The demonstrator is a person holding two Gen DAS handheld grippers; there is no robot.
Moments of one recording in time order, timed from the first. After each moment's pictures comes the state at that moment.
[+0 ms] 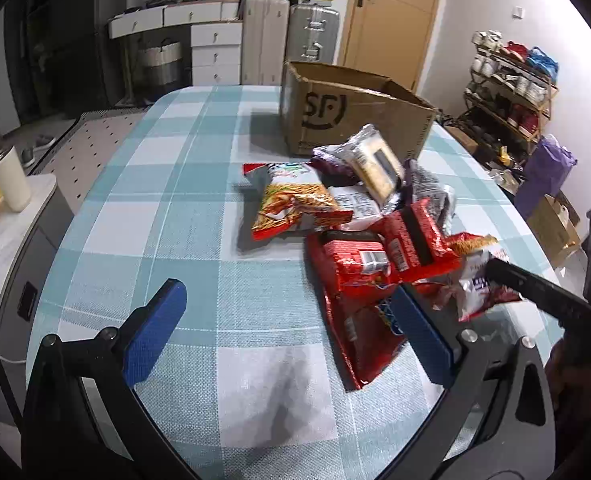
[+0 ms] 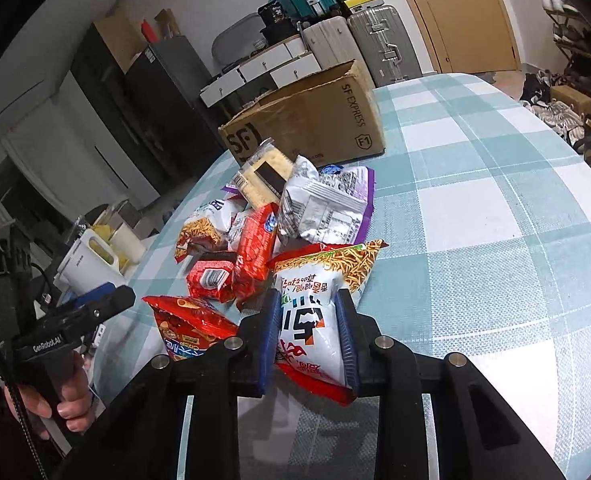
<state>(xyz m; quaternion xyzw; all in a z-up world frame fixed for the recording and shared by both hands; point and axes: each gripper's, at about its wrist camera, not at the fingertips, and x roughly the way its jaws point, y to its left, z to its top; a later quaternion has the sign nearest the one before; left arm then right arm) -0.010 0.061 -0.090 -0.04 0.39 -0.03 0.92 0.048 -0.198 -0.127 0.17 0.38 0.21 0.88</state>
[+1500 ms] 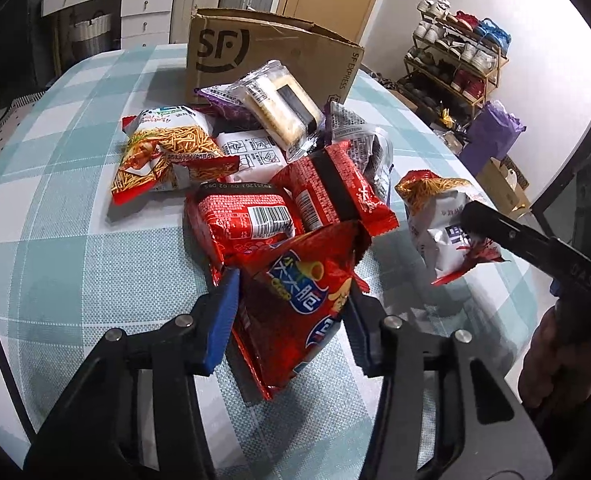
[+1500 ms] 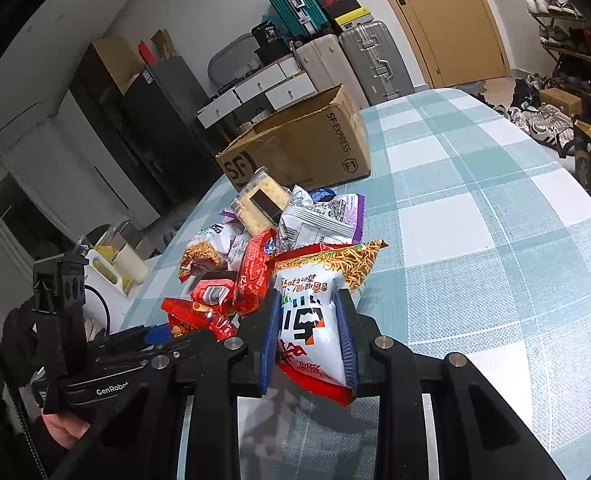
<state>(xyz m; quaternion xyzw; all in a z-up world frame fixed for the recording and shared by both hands) 0.026 0.004 -0.136 -0.07 0.44 -0.16 0.88 0.037 -0.214 -0.115 0.18 0.36 0.19 0.90</state>
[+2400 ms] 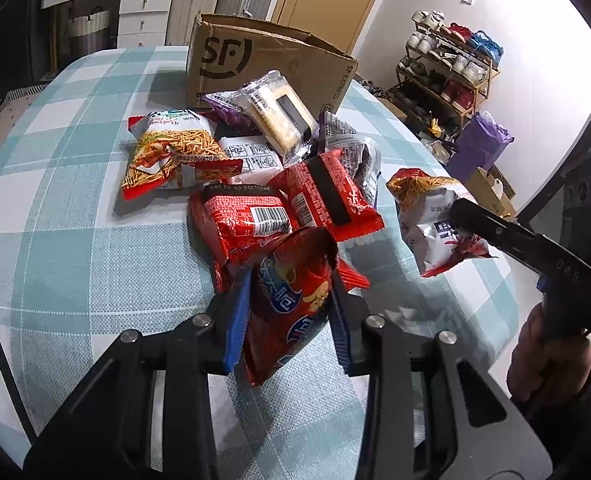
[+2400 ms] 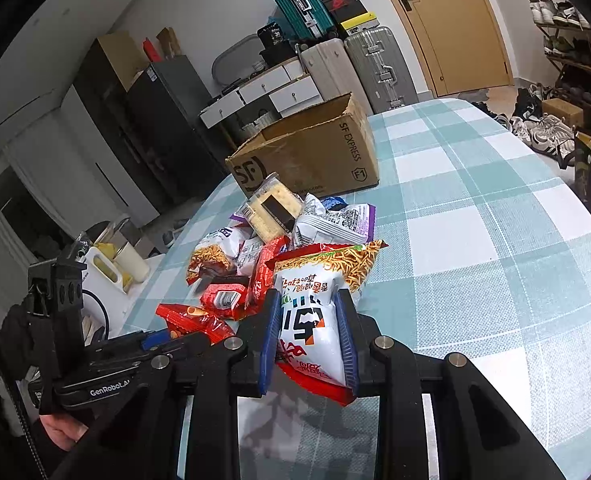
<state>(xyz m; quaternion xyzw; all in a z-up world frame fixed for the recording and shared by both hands) 0.010 0.018 -0.127 -0.09 0.43 -0.17 0.88 0.035 -0.206 -0.105 0.17 0.35 0.19 0.90</state>
